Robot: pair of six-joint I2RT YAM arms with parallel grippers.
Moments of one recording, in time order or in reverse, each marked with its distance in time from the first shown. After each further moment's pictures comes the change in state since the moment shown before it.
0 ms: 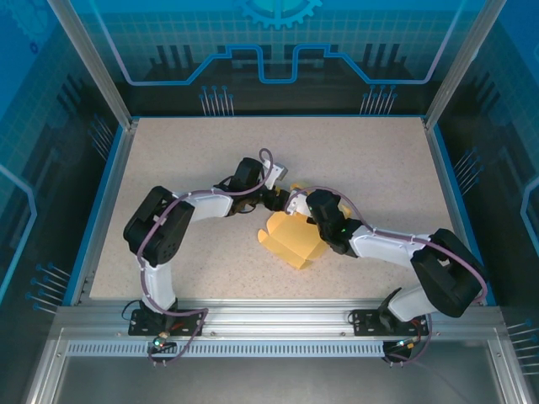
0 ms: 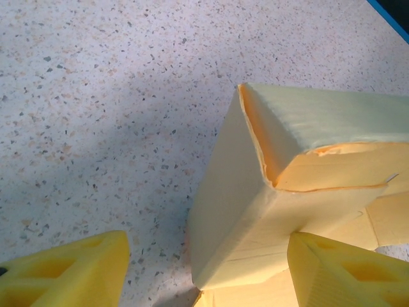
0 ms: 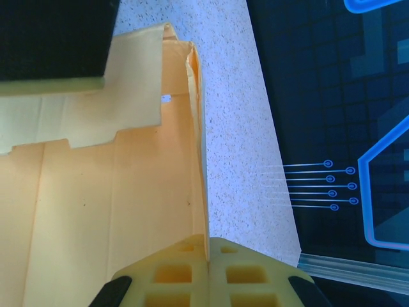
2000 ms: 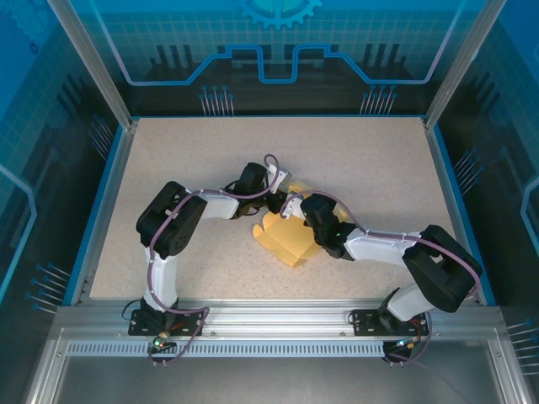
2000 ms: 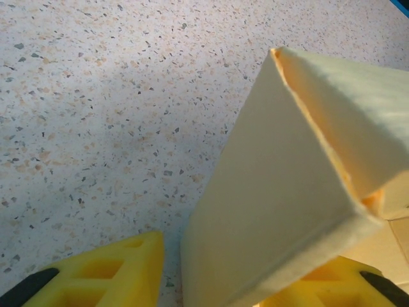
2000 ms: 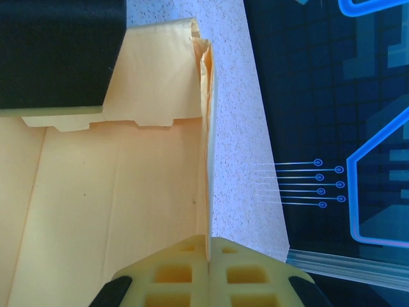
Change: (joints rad) left arm -0.007 0.107 0.005 0.117 0.008 0.018; right arm 0.049 0.049 -0.017 0.068 0.083 -0.017
